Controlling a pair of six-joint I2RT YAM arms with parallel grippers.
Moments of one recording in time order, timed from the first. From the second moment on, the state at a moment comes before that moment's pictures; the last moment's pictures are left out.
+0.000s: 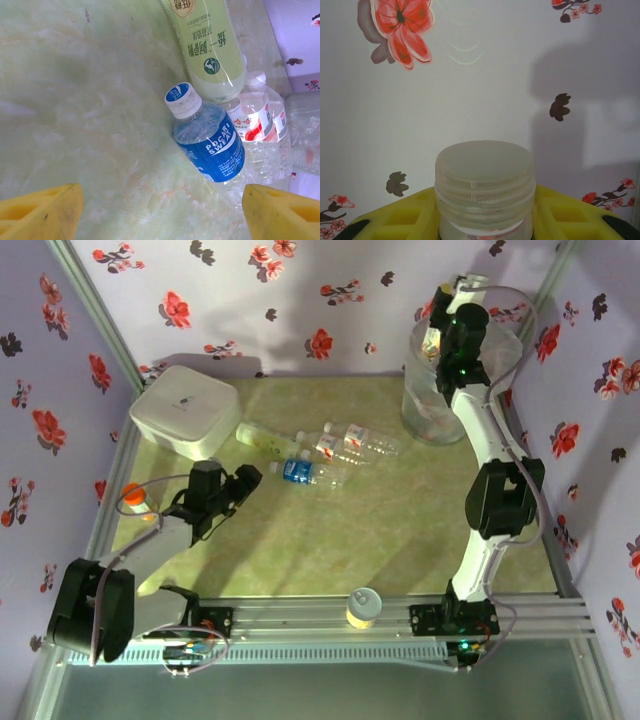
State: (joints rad) left arm -0.35 1.18 0.50 0.02 0.16 -1.07; right arm 0.11 1.91 1.83 0.24 0.22 0.06
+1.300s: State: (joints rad) left arm -0.35 1.19 0.49 0.01 0.15 -1.06; right arm 0.05 1.95 1.99 -0.24 0.17 0.35
